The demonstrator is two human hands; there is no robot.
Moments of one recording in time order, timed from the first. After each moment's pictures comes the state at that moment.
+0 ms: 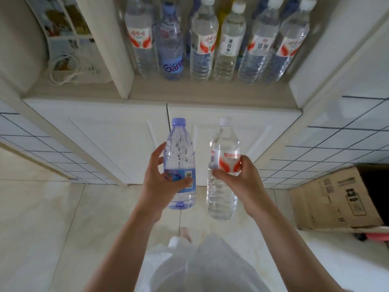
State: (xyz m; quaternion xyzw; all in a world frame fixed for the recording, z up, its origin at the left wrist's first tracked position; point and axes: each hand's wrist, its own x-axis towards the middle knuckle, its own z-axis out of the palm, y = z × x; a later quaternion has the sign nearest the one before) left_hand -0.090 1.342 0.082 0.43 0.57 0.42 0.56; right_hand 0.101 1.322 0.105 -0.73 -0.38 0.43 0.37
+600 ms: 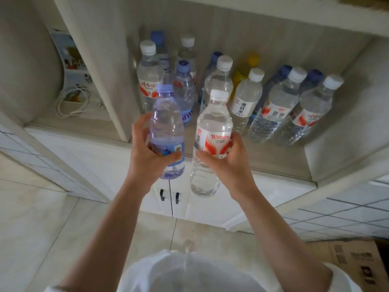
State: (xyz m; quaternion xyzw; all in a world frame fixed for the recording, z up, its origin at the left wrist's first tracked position) left_hand -0.073 1.520 0.136 0.50 0.51 0.57 0.42; right_hand 0.107 1.509 0.162 -0.61 -0.52 0.40 0.45
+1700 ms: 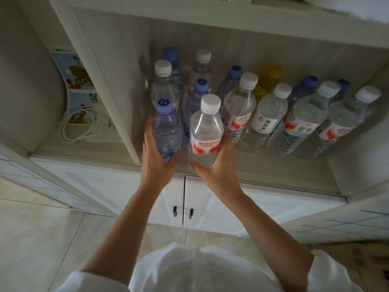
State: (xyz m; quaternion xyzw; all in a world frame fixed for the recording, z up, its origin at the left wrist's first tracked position) left_hand -0.118 1.605 0.090 0.60 0.53 0.55 0.25; right_hand 0.044 1.579 0.111 -0.57 -0.61 0.28 0.48
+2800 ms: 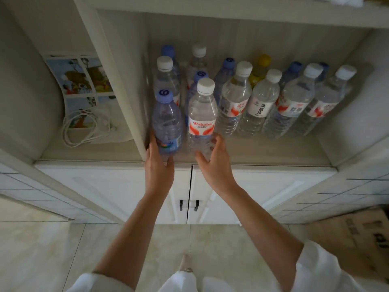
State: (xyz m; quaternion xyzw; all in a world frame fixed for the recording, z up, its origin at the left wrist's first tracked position) left_hand -0.136 1.576 0.077 0.59 0.61 0.46 0.27; right_hand 0.007 1.556 0.109 -0.66 -0.56 0.27 0.43
